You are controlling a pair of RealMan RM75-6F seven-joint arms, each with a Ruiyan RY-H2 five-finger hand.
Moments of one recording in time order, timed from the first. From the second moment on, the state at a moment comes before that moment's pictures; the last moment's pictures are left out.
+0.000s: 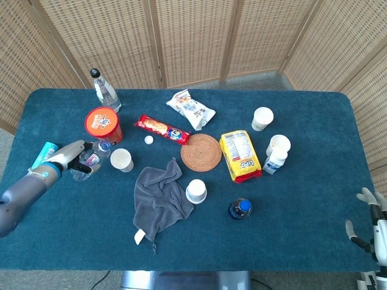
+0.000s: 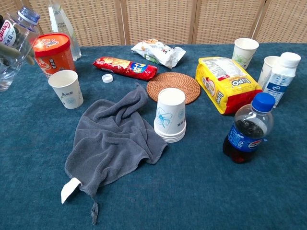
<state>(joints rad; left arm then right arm) -1.13 -0.81 0.16 -1.79 0.64 0.47 -0.40 -0.08 -1.19 0.08 -1.50 -1.50 1.59 0.32</state>
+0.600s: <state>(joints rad) -0.67 -0.80 -0.16 -1.85 1.42 0.53 -1.07 -0.06 -1.18 0.08 -1.53 -1.51 1.58 0.30</state>
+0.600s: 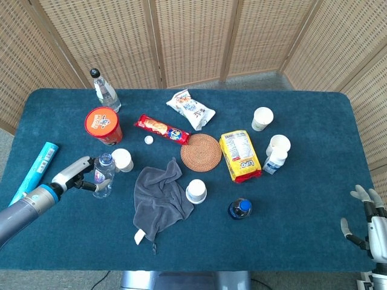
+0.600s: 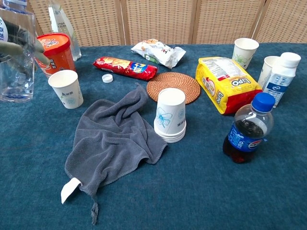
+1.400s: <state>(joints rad) -0.60 -1.04 0.11 -1.42 1.85 1.05 -1.63 -0.05 -1.17 0.08 -1.56 -1.52 1.59 0.26</state>
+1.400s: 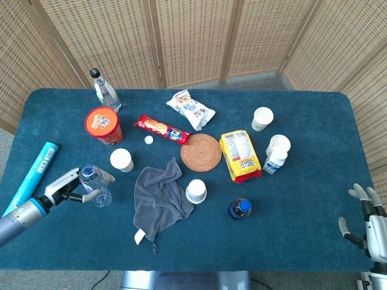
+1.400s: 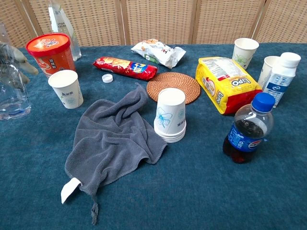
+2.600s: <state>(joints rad) -0.51 -1.34 0.12 -1.22 1.69 1.18 -1.34 -0.04 -1.15 0.08 -1.61 -1.50 1.58 0.20</state>
